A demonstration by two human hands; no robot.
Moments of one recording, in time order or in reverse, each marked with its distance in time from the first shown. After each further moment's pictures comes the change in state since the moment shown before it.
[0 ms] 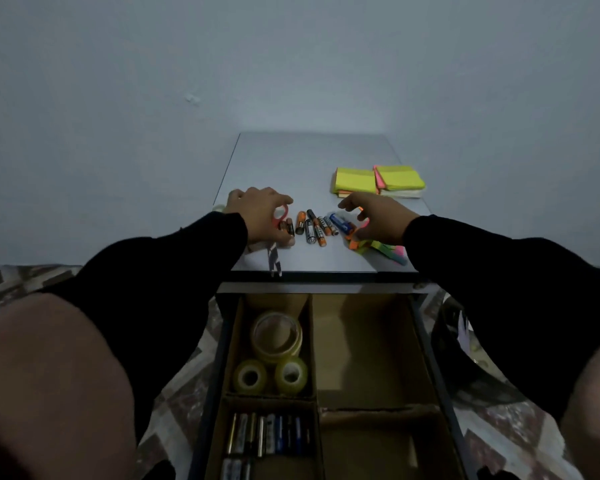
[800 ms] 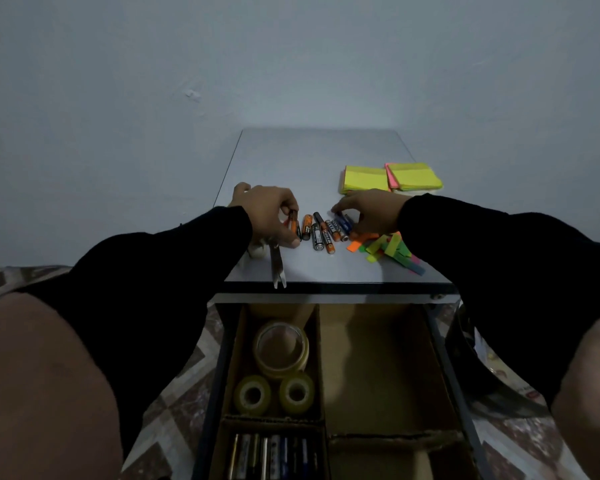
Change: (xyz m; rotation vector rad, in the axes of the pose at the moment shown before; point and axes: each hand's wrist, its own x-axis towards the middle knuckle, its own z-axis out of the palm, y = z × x) left_hand 0.025 -0.007 0.002 -0.174 0.002 0.002; right_hand 0.053 0.001 0.004 -0.348 -0.161 -0.110
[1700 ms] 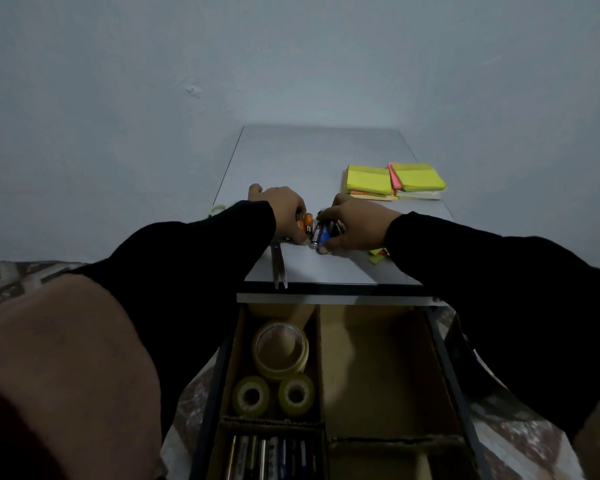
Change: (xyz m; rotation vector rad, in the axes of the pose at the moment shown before) left_hand 0.019 0.018 0.009 0.163 -0.087 -0.057; right_hand -0.008 -0.034 0.005 0.054 0.027 -0.024
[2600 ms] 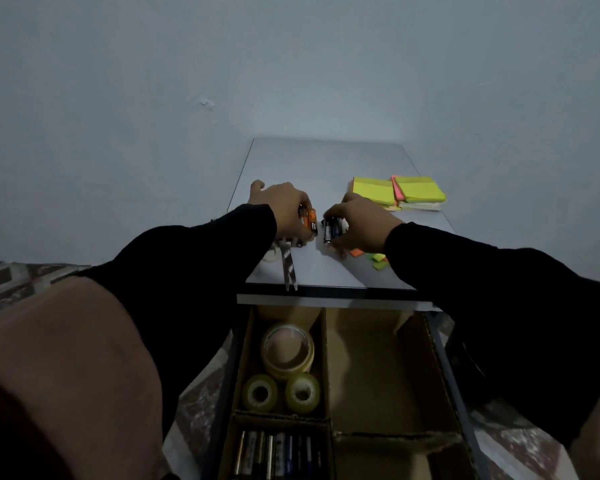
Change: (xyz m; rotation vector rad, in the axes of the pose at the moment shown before) left_hand -0.022 -0.010 -0.017 -0.074 0.123 0.005; right_hand -0.011 -0.017 -0.011 0.054 0.135 0.054
